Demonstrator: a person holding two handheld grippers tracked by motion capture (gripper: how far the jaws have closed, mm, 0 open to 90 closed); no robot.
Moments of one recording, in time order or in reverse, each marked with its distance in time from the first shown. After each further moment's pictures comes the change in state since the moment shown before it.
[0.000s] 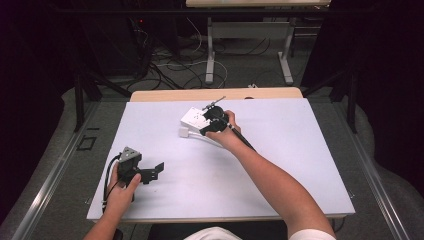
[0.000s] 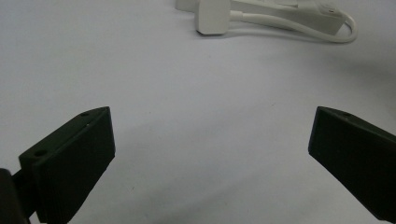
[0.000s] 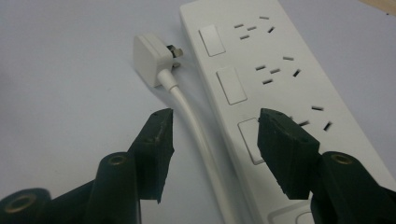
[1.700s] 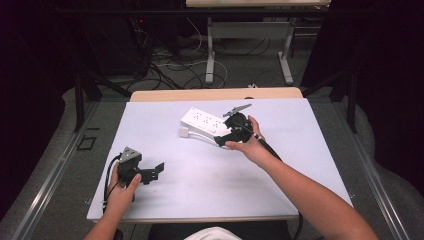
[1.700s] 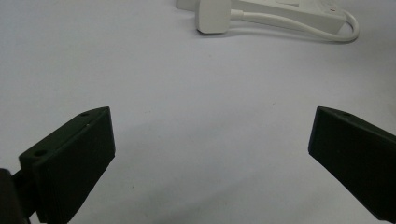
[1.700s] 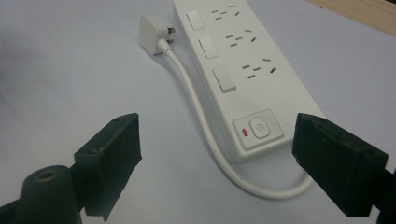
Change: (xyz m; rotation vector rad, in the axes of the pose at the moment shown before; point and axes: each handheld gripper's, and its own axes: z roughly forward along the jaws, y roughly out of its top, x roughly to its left) left arm 0.000 0.000 0.000 0.013 0.001 0.005; right arm -0.007 -0.045 -0.079 -0.079 -0.048 -0.009
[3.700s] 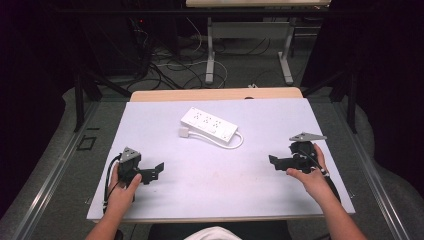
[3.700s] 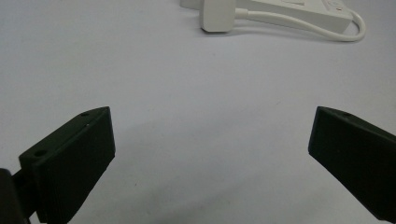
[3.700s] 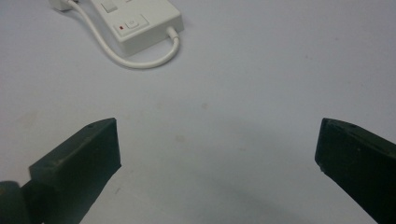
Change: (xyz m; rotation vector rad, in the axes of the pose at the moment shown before) left arm 0.000 -0.001 0.001 -0.002 0.016 -0.004; right arm -0.067 -0.133 -0.109 -0.104 -0.181 0.183
